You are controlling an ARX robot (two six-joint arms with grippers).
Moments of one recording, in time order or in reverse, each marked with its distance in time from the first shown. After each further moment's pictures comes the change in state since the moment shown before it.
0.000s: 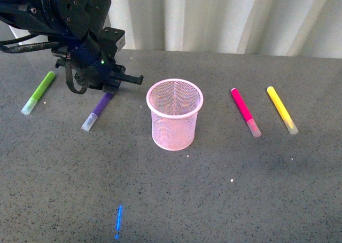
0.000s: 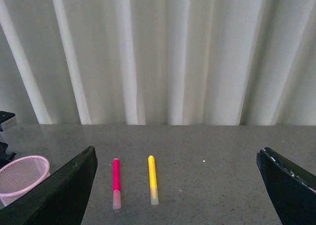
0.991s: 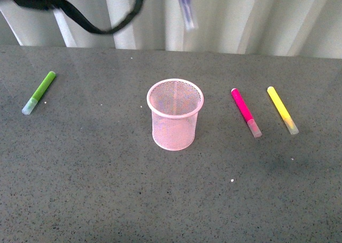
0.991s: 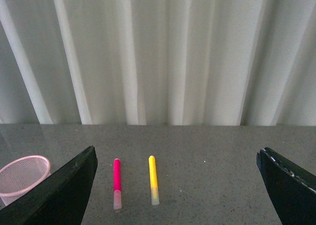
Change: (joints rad) left arm -0.327 -0.656 -0.730 1.133 -0.160 -0.579; right arm 0.000 0.000 0.000 0.000 0.000 0.000
